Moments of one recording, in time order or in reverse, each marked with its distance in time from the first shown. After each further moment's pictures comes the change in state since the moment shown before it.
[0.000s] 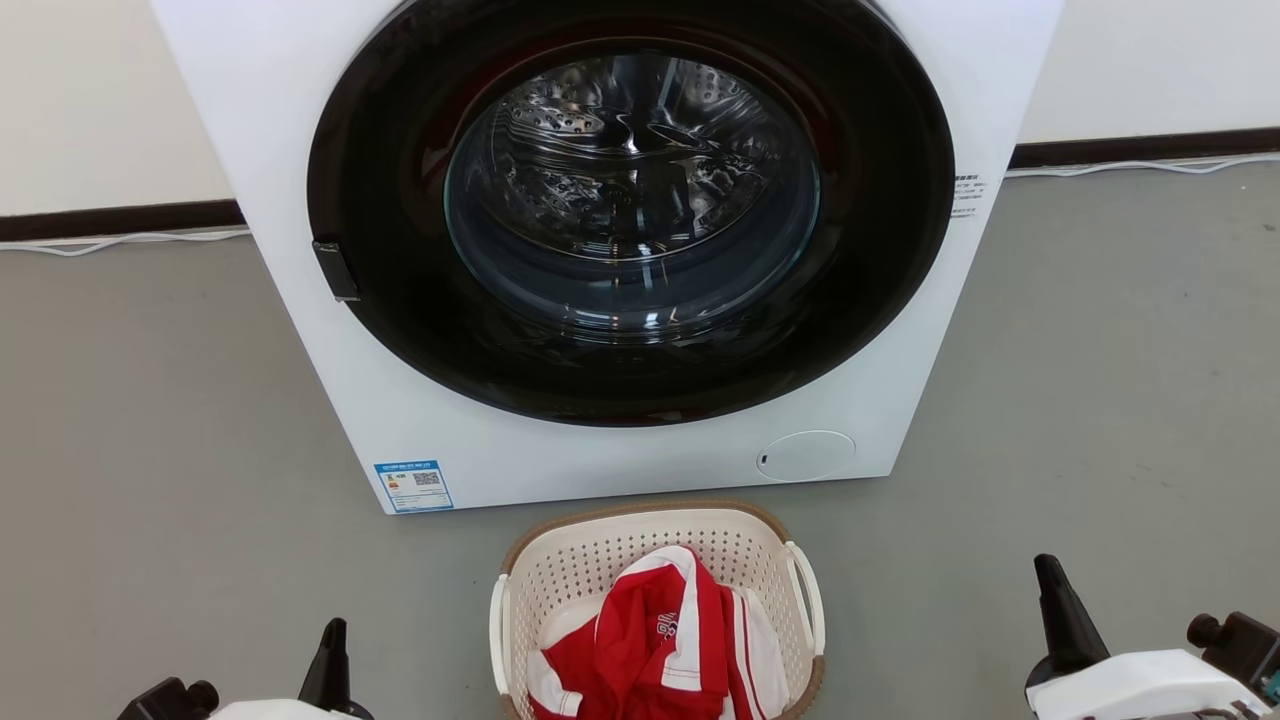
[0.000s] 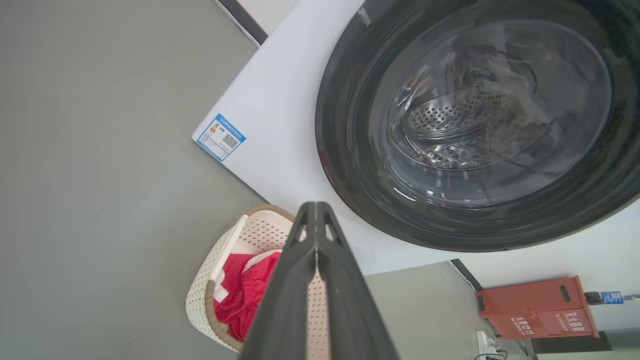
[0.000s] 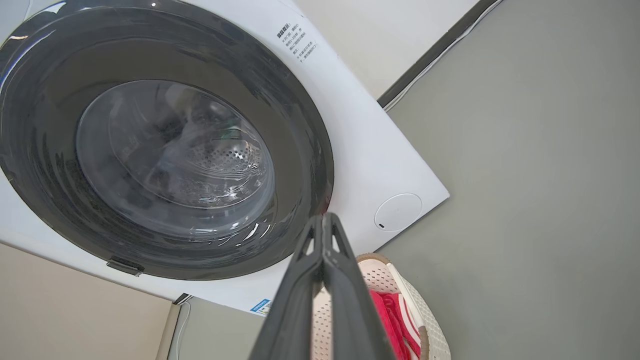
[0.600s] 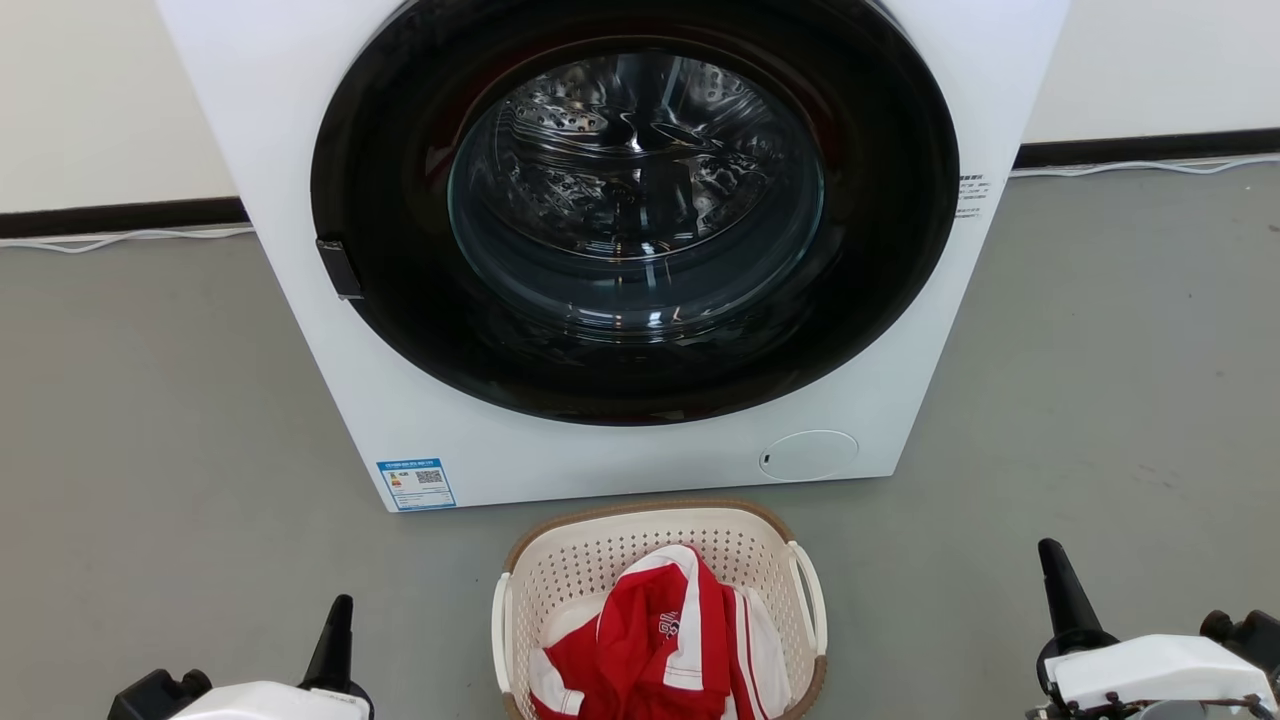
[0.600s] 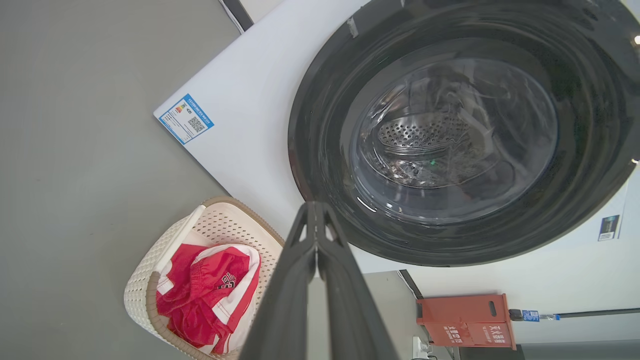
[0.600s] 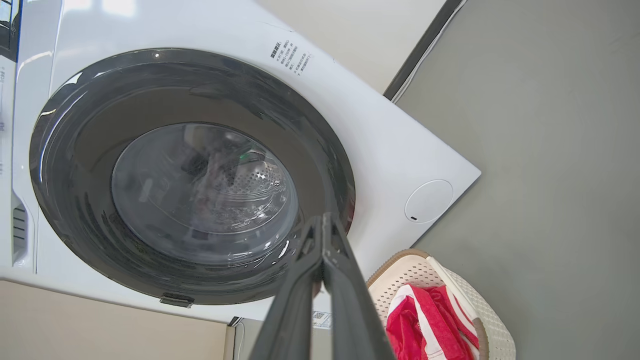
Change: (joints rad) left arm -0.022 -0.005 0.012 -0.017 -0.172 -0.029 0.050; right arm -0.020 0.017 -0.029 -0.016 0.193 0.000 0.046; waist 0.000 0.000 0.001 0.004
